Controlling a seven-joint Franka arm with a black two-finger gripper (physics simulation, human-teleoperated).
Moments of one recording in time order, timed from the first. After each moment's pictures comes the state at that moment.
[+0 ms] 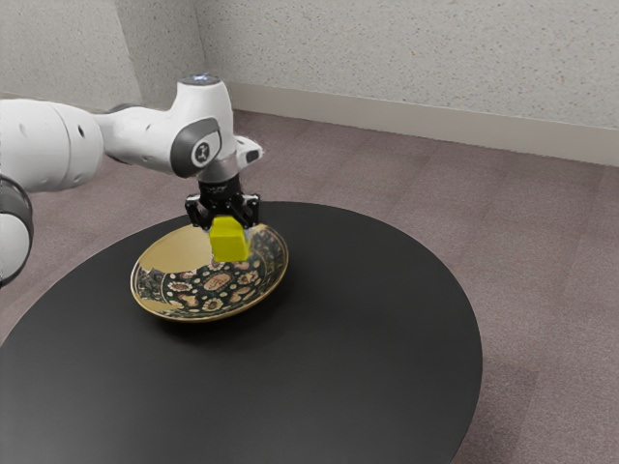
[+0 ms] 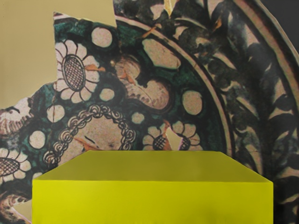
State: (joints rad) arm 0.03 0.45 0.03 -1.59 0.06 2.07 -0.44
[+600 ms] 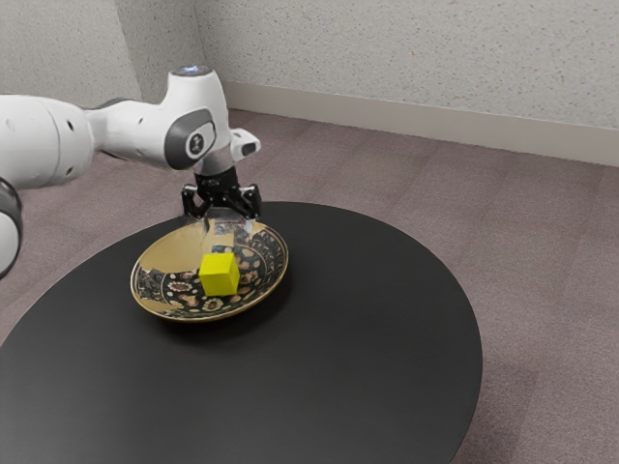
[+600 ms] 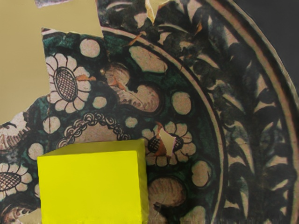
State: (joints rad) arm 0.06 0.43 0.00 -1.60 0.04 2.07 -0.33
